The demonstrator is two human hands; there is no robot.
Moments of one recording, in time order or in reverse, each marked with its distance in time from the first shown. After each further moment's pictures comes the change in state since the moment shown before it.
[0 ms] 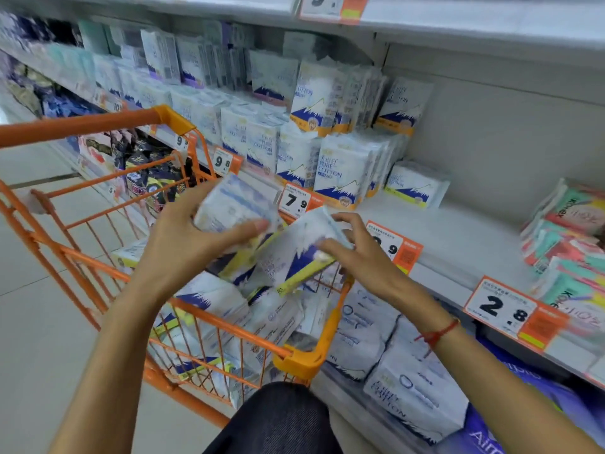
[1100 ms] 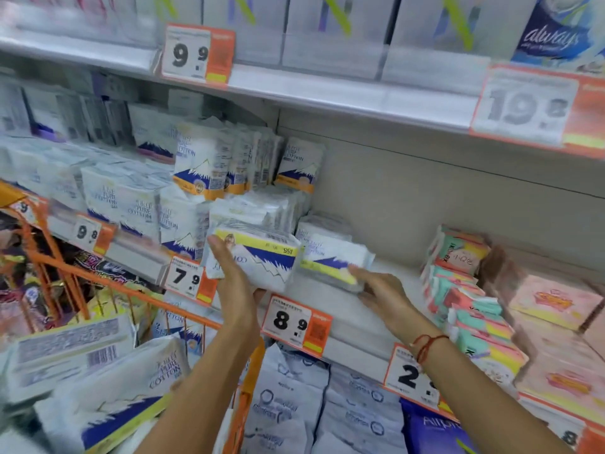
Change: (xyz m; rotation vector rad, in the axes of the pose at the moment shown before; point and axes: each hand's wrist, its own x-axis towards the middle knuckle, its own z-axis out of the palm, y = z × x) left_hand 0.099 0.015 0.214 -0.848 0.108 -0.484; right_hand 0.038 0.093 -0.162 0.485 0.631 0.351
